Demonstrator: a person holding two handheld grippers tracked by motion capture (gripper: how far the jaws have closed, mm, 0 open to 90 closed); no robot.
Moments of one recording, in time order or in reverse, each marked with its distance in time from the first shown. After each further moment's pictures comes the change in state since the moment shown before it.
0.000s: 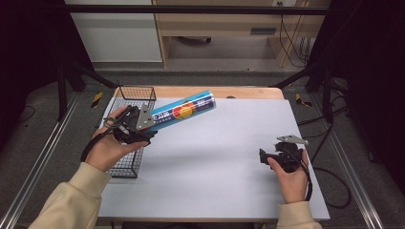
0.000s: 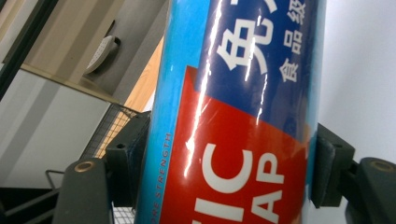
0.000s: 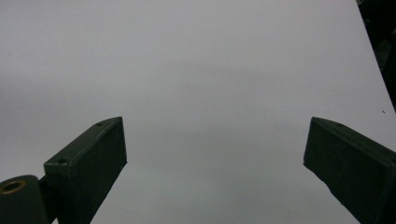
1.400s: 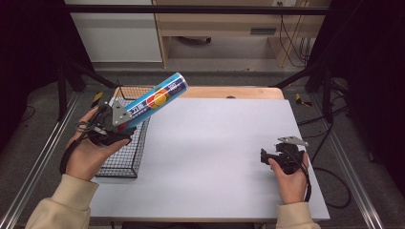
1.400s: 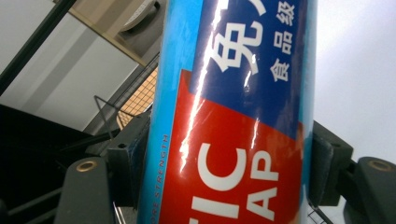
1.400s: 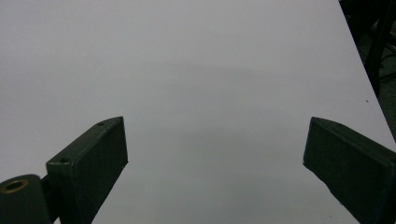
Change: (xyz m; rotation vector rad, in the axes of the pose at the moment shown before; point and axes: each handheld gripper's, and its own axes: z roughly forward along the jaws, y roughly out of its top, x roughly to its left) left arm 0.011 -0.024 -0.043 0.074 0.147 -0.215; right arm 0.000 -0.004 0.002 -0.003 -0.053 0.031
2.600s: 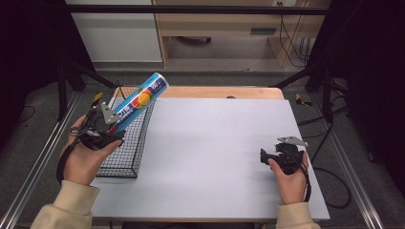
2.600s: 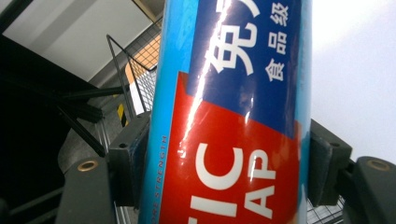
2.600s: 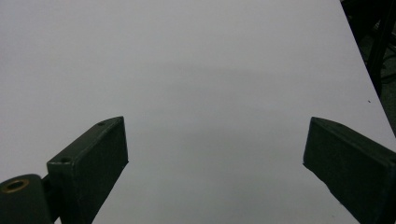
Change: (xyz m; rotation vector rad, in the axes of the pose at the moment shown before) left arm 0.006 -0.027 0.008 0.115 0.062 -0.171; right arm 0.001 0.000 -0.001 -0.002 0.007 -0.003
